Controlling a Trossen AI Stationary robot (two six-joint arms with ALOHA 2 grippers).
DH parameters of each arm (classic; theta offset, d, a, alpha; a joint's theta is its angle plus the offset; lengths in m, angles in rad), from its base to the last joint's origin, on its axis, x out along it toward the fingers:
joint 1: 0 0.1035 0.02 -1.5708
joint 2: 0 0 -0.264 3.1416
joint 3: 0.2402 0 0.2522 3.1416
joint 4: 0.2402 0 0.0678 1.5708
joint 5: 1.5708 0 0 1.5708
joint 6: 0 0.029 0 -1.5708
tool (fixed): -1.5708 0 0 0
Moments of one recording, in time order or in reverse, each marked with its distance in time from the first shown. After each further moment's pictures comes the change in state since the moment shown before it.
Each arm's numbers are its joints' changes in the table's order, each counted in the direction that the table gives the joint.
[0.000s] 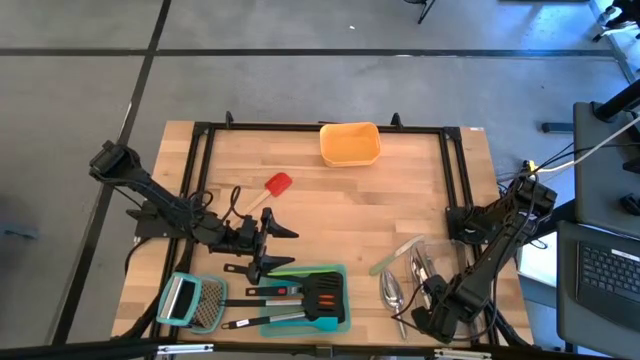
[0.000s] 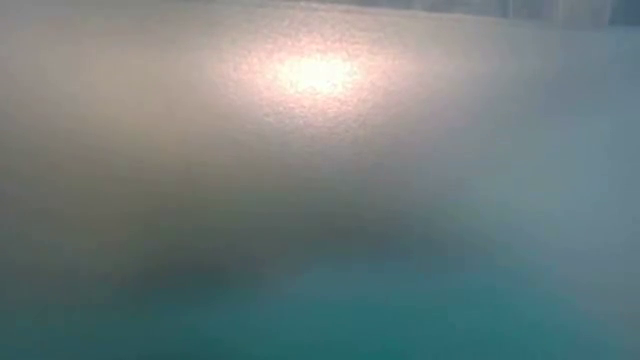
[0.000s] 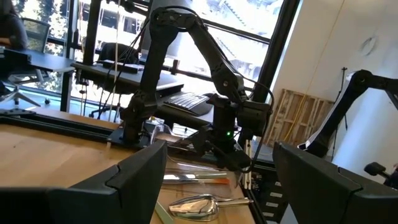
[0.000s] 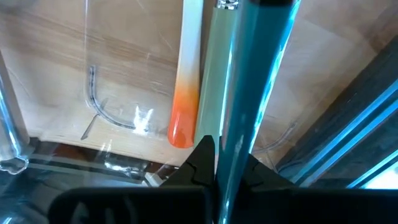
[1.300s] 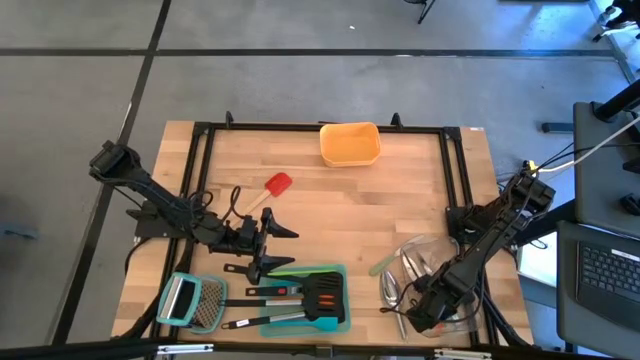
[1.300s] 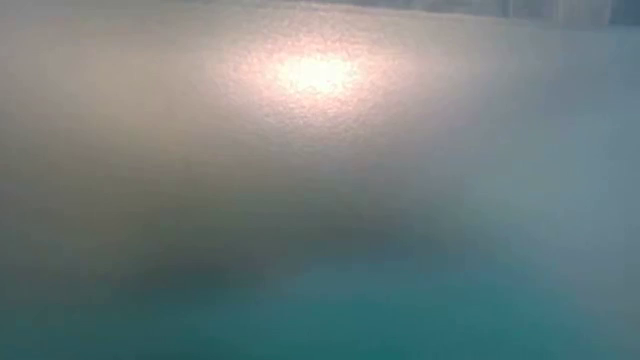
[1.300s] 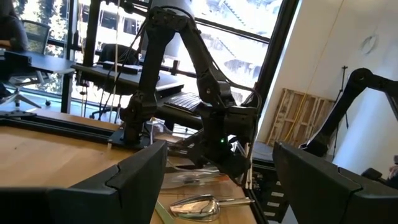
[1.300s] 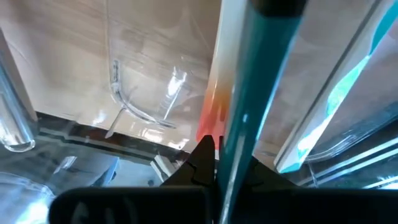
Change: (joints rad) left arm -0.001 0.000 0.000 -0.001 0.000 0.010; right arm -0.122 -0.007 -0.143 -0.223 0.161 -0.178
